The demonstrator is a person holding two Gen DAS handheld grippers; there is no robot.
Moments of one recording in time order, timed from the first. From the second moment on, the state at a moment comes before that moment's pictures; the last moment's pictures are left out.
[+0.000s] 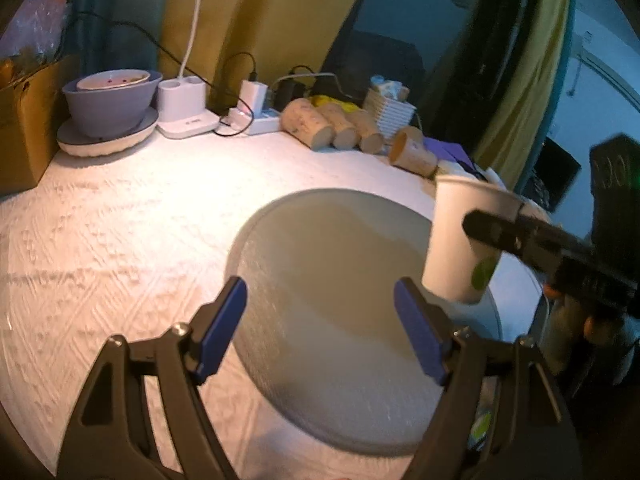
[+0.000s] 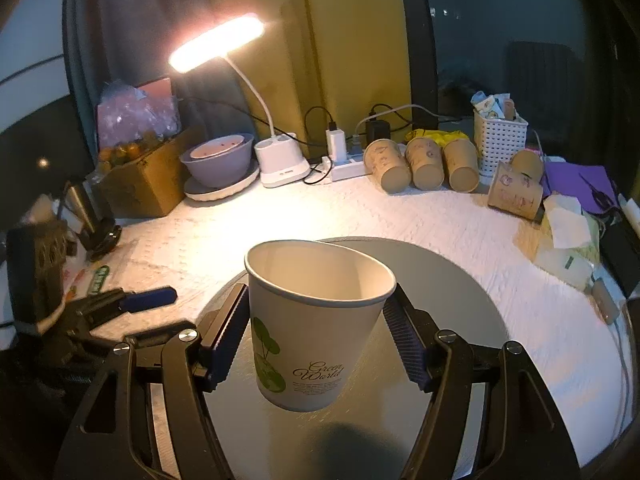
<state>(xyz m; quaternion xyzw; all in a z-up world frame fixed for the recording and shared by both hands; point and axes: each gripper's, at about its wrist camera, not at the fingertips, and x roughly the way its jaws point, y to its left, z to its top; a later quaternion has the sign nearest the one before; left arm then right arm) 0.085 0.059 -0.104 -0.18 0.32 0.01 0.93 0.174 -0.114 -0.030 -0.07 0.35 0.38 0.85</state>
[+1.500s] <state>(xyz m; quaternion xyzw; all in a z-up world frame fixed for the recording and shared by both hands) 0.096 0.060 -0.122 -0.19 0.35 0.01 0.92 0.158 -0.095 -0.069 -0.14 0.35 0.32 0.87</state>
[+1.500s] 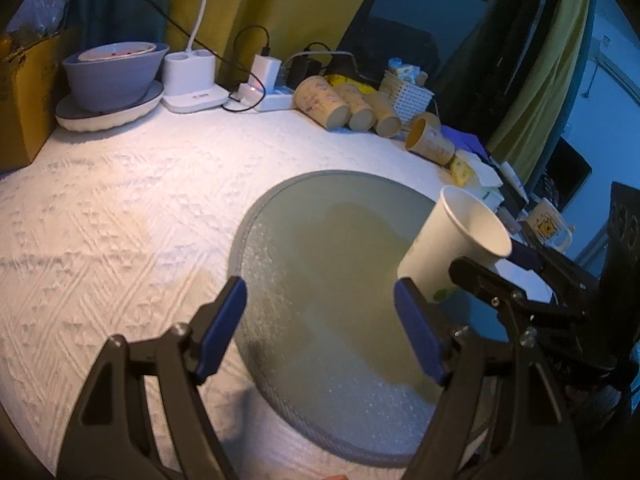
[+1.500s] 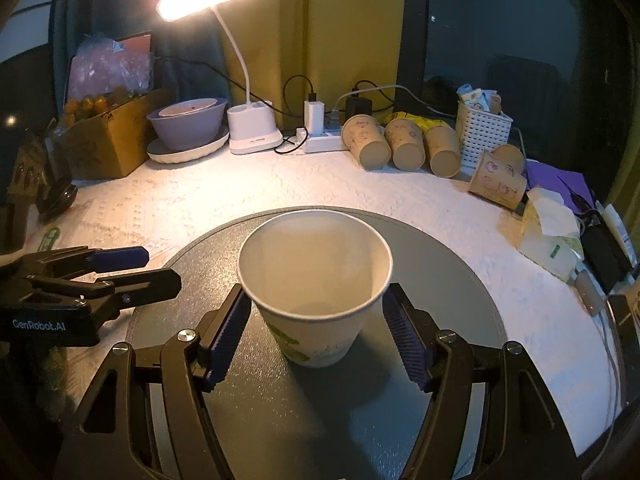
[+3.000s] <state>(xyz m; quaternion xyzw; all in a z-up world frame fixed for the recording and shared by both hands) -0.004 -0.017 -0.005 -0.06 0.21 -0.01 0.98 0.063 -0.161 0.037 -0.11 0.26 0.30 0.91</state>
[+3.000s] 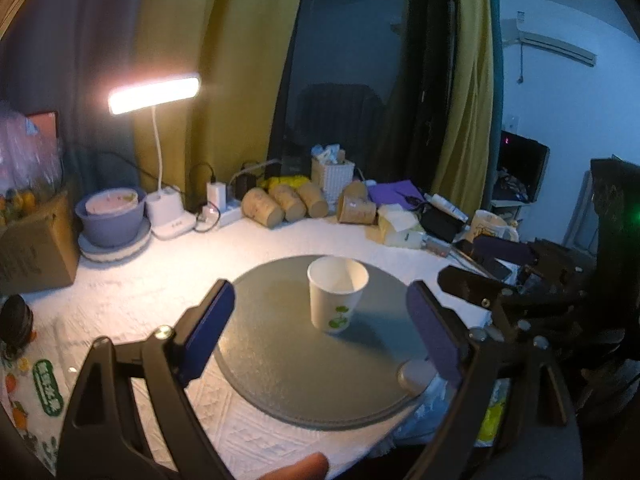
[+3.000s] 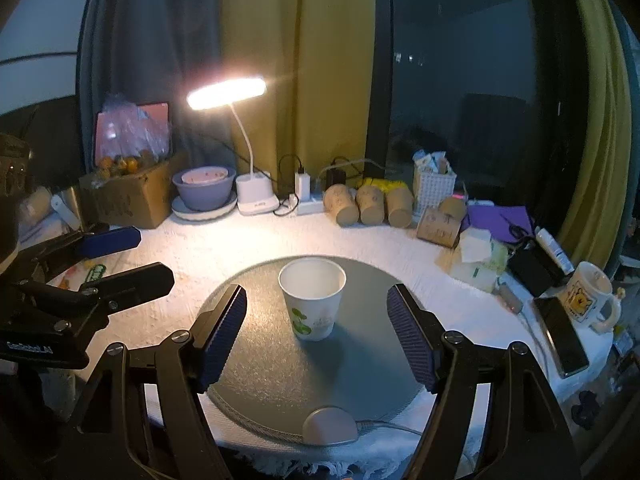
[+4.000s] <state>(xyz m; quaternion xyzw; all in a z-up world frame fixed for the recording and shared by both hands) -0.057 -0.026 0.048 -0.05 0.09 0.00 0.99 0.026 -0.183 0.094 -0.10 0.19 0.30 0.93</state>
